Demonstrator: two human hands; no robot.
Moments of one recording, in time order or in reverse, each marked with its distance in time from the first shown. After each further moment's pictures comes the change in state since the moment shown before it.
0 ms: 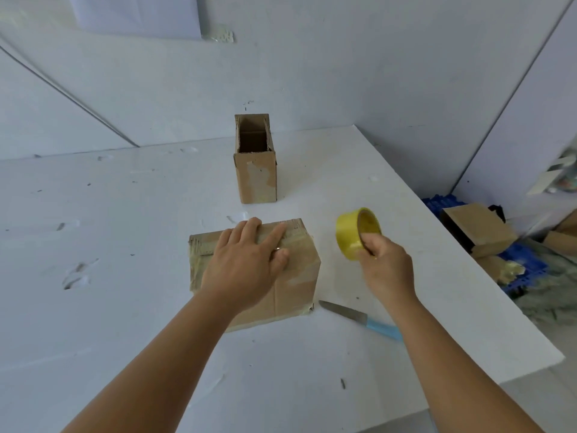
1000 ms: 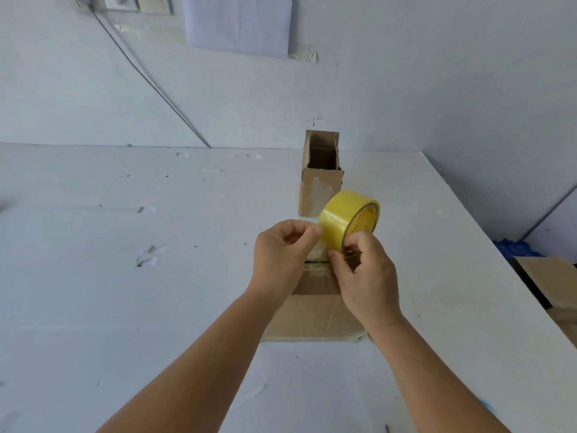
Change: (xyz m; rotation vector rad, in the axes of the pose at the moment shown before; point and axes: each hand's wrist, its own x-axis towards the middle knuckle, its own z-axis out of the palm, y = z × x) left_hand -0.001 -0.014 -0.031 -1.317 0.437 -0.492; right_hand -0.019 -0.094 0.067 0.085 0.052 -0.583
